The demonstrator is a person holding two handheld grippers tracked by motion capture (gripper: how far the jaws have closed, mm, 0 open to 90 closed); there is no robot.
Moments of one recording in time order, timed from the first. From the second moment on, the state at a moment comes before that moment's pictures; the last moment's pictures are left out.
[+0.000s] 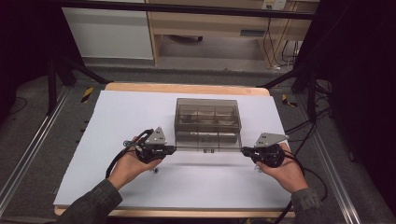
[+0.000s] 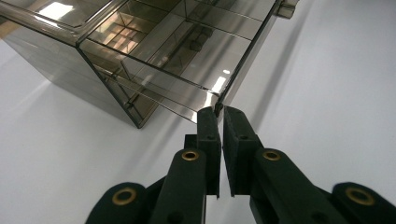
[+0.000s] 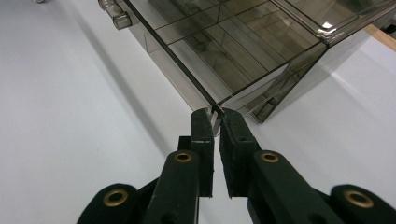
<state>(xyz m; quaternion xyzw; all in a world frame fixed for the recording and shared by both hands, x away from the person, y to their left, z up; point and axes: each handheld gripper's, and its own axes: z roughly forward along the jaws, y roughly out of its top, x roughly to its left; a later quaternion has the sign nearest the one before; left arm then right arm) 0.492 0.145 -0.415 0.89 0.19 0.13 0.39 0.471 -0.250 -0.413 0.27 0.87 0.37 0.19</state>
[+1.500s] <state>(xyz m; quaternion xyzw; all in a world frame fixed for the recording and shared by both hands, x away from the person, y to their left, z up) 0.481 0.178 -0.445 0.97 0.04 0.07 0.22 0.397 -0.232 -0.464 0.47 0.71 0.41 0.33</state>
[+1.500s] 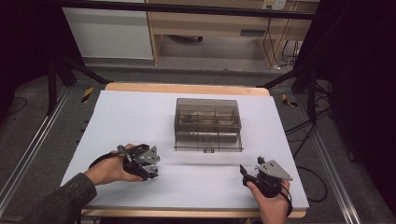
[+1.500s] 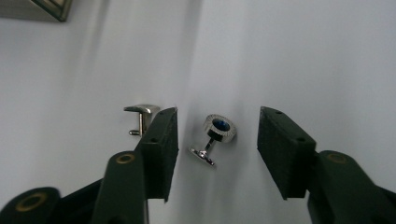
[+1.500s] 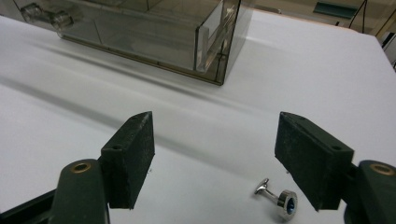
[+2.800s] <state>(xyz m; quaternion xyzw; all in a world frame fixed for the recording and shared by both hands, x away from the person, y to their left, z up) 0.491 0.172 -0.448 0.97 0.05 0.07 0.20 0.399 -0.230 -0.471 0.47 0.72 0.40 0.31</state>
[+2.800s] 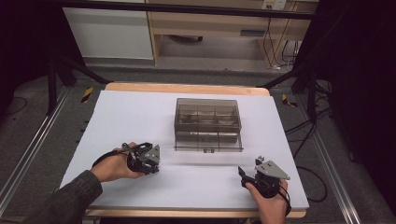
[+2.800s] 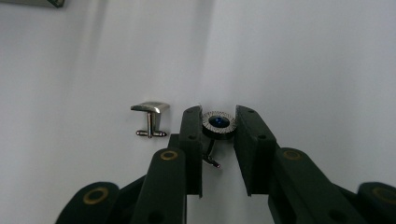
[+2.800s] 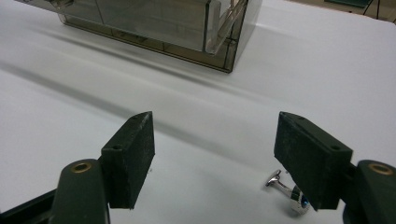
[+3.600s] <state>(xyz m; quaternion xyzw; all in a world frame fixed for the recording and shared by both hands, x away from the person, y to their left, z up) 0.488 0.159 -0.371 0.94 0.09 0.14 0.29 0.404 -0.226 -0.478 0.47 0.73 0.37 0.31</state>
